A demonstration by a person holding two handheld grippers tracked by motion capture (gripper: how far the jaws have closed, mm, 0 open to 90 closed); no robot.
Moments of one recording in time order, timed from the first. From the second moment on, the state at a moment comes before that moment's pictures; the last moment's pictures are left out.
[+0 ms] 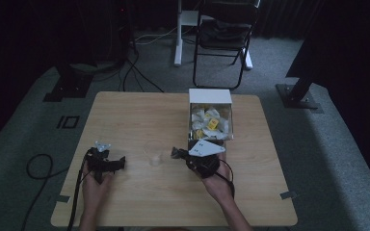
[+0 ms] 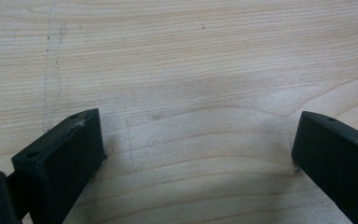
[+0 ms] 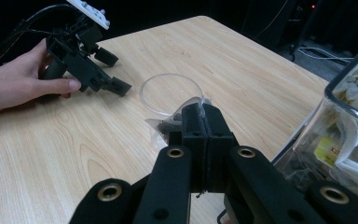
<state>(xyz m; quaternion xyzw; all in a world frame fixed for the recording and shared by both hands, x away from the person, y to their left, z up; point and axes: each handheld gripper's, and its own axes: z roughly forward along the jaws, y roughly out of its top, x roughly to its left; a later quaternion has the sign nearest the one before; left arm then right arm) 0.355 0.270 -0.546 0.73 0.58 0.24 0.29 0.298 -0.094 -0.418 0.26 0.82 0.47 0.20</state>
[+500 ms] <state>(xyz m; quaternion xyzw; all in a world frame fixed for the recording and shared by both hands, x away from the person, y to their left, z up) 0.355 0.270 -0.546 0.73 0.58 0.24 0.29 0.301 -0.088 -0.418 0.26 0.82 0.47 0.20</state>
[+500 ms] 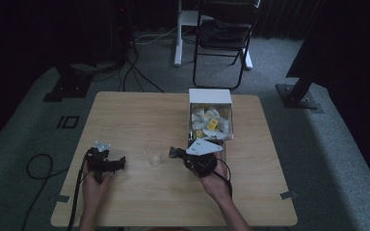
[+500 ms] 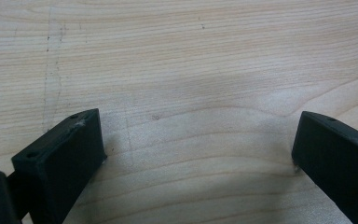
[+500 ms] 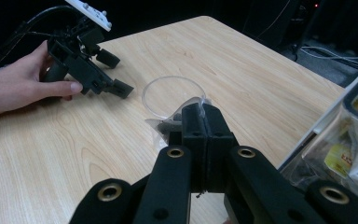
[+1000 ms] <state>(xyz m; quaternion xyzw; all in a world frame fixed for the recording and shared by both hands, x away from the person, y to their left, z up) 0.355 0.270 -0.546 0.73 0.58 0.24 0.28 0.306 -0.078 -0.417 0.27 0.81 0.48 0.19</state>
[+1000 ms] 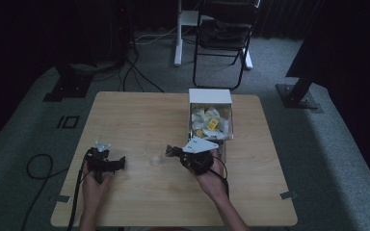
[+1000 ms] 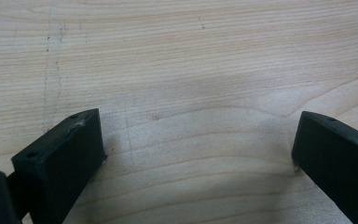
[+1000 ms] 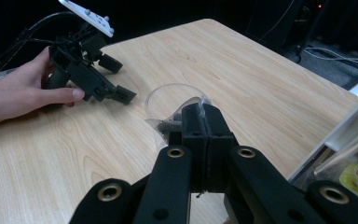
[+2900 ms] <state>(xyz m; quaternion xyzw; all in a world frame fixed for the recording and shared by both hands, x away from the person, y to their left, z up) 0.355 0.270 -0.546 0.73 0.58 0.24 0.29 0.338 -0.033 -0.414 0.27 0.81 0.49 0.17</state>
